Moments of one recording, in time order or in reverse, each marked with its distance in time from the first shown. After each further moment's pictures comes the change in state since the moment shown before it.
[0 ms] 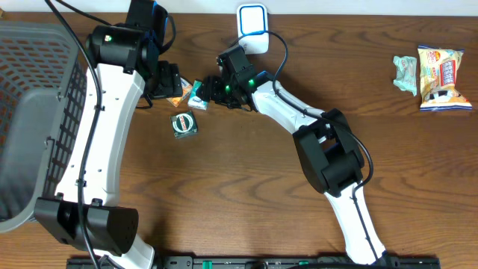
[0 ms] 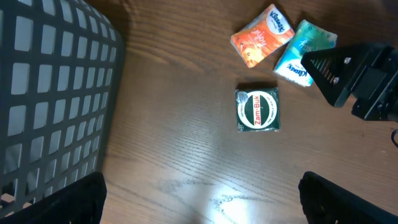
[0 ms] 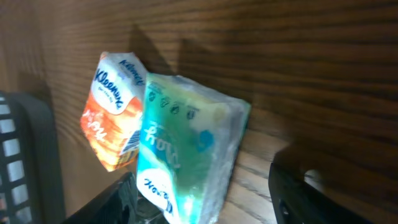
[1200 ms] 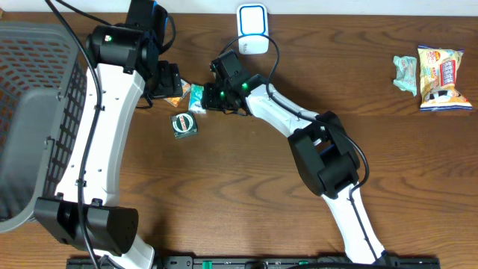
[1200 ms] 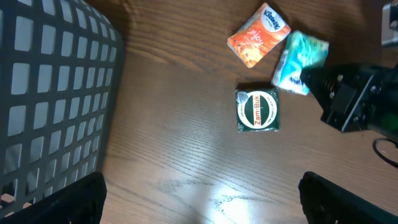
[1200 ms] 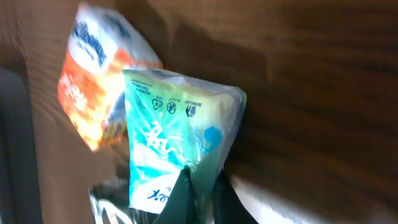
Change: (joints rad) left arm 0.000 0.000 0.000 0.000 0.000 0.000; right arm 0.033 0.008 0.010 -0.071 0.021 -0.084
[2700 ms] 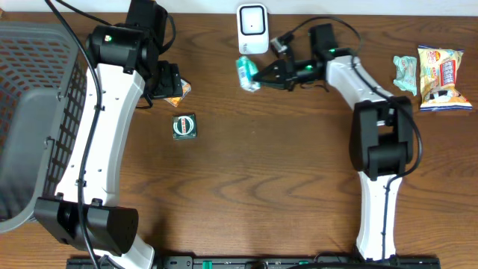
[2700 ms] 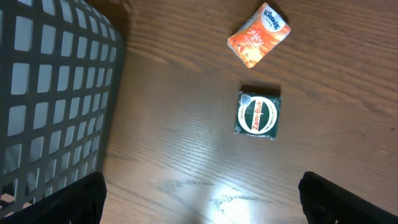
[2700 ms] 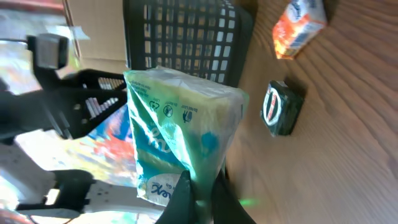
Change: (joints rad) left arm 0.000 0.000 0.000 0.000 0.000 0.000; right arm -0.455 -0.043 -0.011 -0.263 -1.138 -0.449
